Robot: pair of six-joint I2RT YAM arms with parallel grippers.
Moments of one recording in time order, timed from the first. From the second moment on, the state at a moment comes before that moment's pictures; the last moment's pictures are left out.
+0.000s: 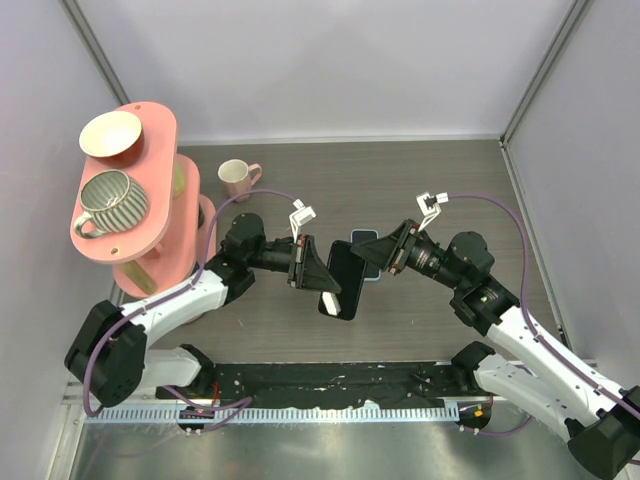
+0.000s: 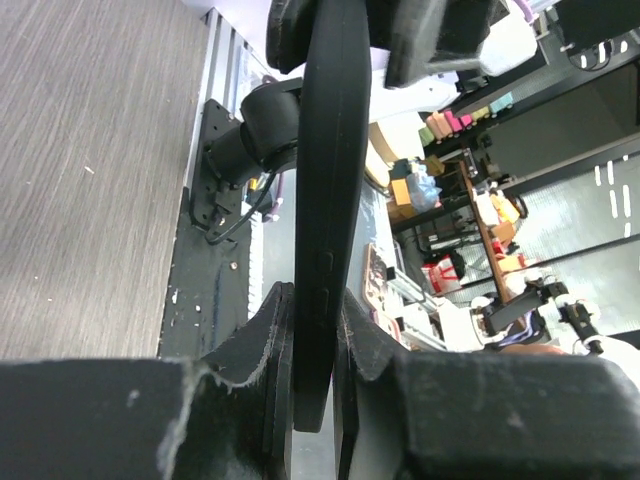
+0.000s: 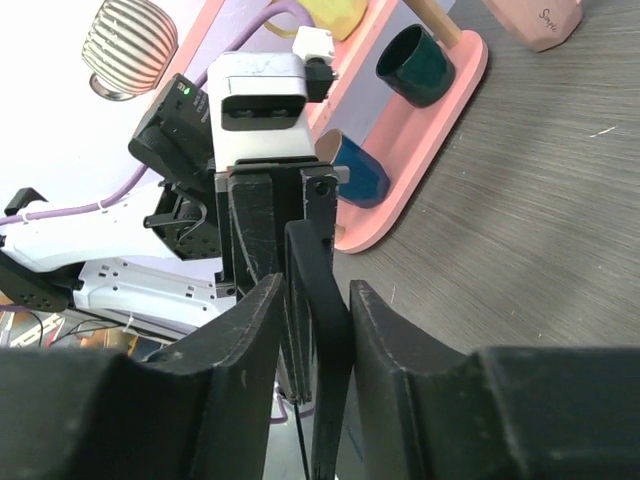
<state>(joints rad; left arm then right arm) -0.64 1.27 0.67 0.54 1.09 -0.89 0.60 0.76 0.61 0.19 -0.41 0.87</state>
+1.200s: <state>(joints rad) -0.64 1.18 0.72 0.33 0.93 -0.86 0.60 0.70 0.38 0.46 -0.57 0.97</state>
